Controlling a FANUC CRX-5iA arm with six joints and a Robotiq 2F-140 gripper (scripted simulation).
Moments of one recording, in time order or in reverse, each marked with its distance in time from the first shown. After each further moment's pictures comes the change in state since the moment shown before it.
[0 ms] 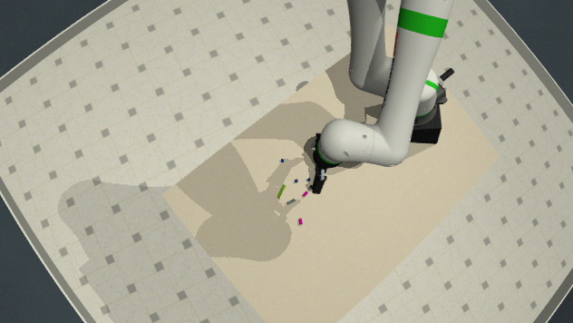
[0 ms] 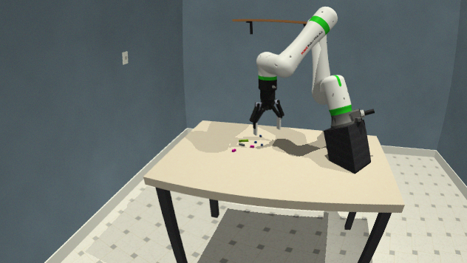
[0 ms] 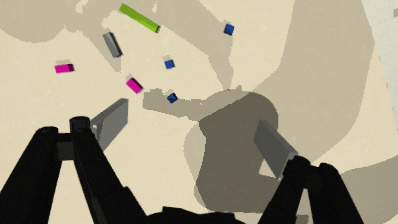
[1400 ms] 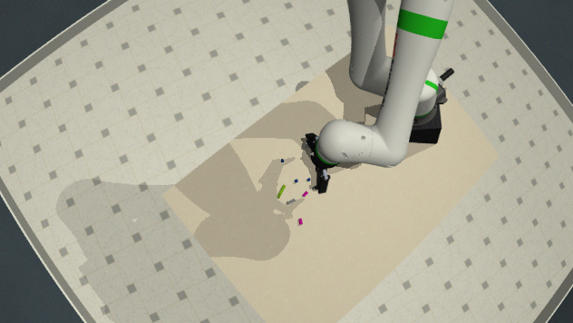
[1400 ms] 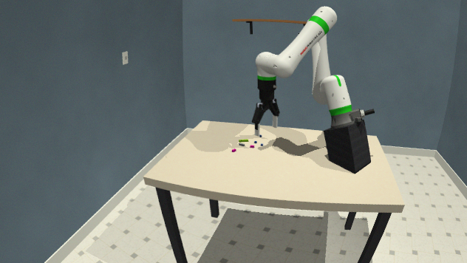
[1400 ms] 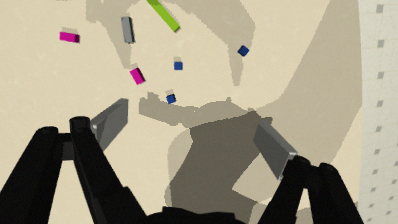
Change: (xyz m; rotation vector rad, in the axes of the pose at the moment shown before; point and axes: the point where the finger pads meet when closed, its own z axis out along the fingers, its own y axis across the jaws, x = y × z) arm 0.009 0.000 0.000 -0.009 0.015 -0.290
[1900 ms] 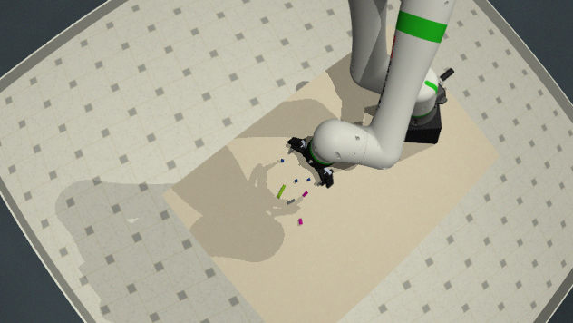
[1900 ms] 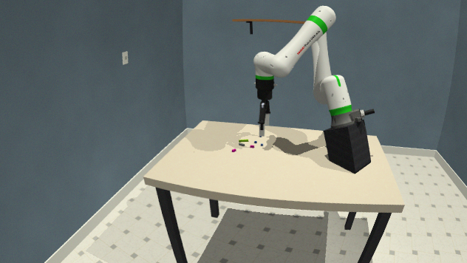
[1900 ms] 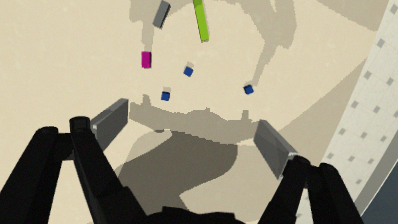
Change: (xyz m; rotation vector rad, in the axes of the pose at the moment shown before) arm 0.017 0.004 0.000 -0.005 0.005 -0.514
